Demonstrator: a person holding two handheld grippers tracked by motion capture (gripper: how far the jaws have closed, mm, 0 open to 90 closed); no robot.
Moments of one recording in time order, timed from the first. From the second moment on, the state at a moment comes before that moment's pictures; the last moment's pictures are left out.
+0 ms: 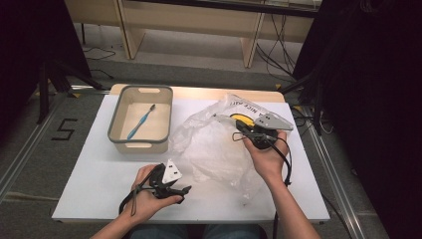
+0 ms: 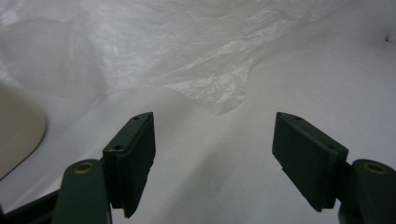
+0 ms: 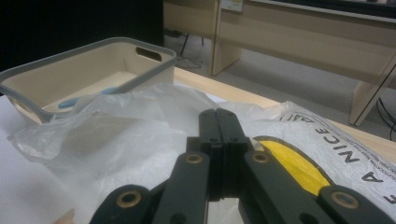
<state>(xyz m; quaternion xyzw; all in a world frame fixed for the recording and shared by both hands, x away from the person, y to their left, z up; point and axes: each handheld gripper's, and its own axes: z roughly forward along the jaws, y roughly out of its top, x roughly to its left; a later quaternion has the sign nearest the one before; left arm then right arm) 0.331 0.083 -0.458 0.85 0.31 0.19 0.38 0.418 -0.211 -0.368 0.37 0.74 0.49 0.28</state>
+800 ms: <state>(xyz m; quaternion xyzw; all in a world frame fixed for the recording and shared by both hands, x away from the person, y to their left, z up) 0.328 0.123 -0.461 0.83 0.35 0.21 0.38 0.418 -0.213 -0.369 0.38 0.73 0.49 0.28</state>
